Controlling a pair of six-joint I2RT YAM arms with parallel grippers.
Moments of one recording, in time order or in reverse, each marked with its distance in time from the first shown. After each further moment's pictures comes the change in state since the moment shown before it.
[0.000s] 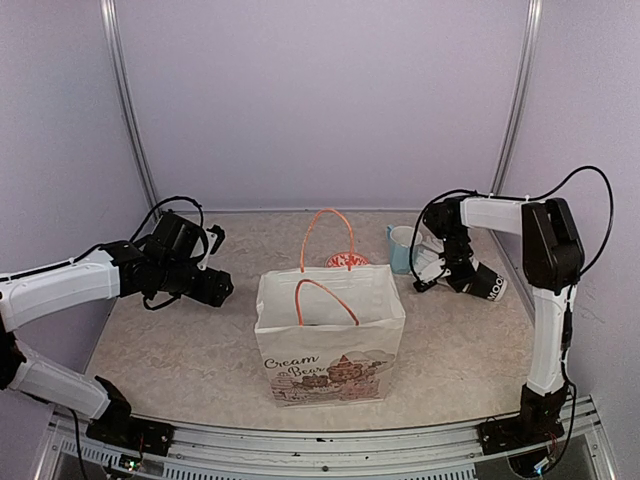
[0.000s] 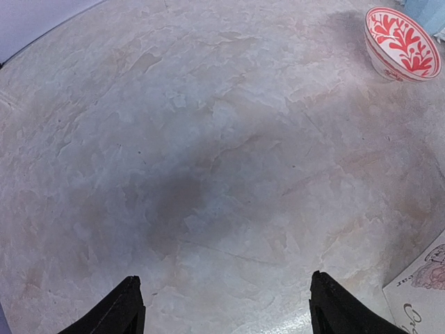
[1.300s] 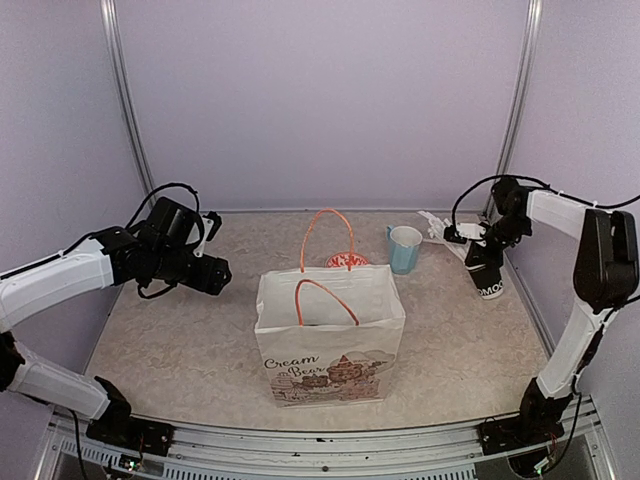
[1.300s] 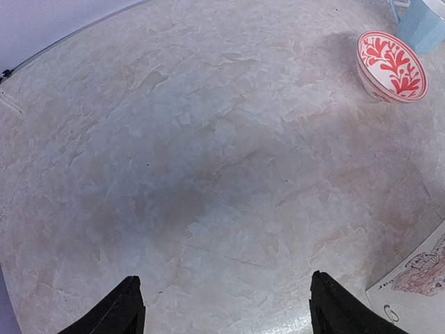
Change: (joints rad) left arm 0.000 -0.014 0.099 -0.095 -0.001 -0.018; right arm -0.301 -0.320 -0.192 0.240 -0.599 0.068
